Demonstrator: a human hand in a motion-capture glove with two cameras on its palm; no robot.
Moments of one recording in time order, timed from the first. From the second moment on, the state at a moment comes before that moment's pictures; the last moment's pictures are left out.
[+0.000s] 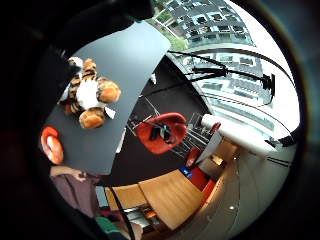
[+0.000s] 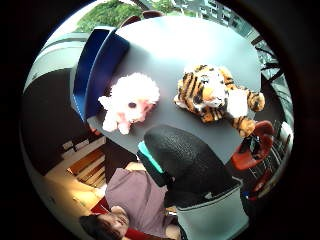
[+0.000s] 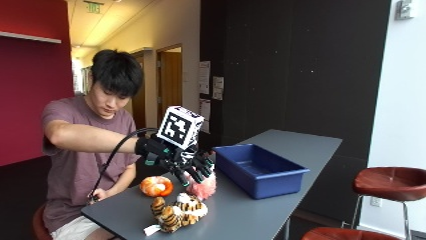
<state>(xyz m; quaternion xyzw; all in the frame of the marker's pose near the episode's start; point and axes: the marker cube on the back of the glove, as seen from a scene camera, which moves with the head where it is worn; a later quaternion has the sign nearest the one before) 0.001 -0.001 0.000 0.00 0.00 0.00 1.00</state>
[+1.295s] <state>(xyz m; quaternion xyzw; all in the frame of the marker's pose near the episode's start) -0.009 -0.039 0.123 0.09 -0.20 0.03 0.97</state>
